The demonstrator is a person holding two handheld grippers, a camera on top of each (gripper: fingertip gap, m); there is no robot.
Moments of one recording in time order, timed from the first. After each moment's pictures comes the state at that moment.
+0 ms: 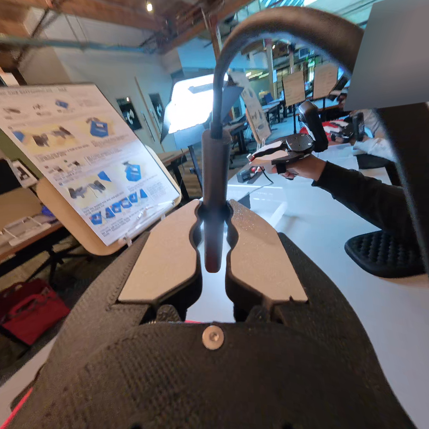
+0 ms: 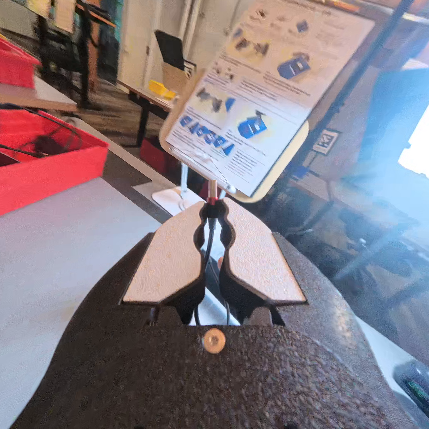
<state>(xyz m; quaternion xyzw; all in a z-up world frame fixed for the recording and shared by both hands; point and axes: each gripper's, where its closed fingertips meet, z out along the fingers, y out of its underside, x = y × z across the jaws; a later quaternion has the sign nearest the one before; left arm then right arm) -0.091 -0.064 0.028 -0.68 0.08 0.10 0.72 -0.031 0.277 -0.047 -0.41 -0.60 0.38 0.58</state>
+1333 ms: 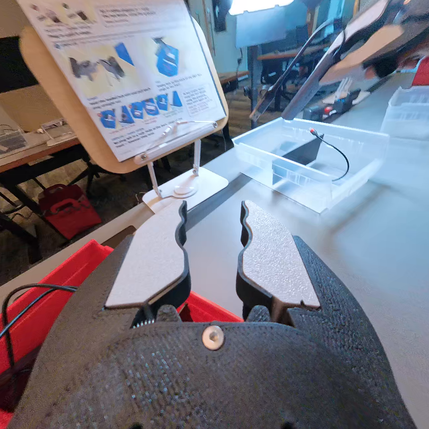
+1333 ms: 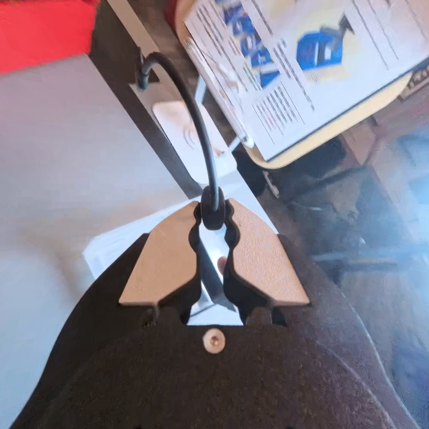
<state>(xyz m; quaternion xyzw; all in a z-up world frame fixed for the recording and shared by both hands) -0.182 0.011 -0.088 -0.76 -0.07 0.16 0.63 -0.100 0.302 -0.063 -0.40 -0.78 0.19 0.44</state>
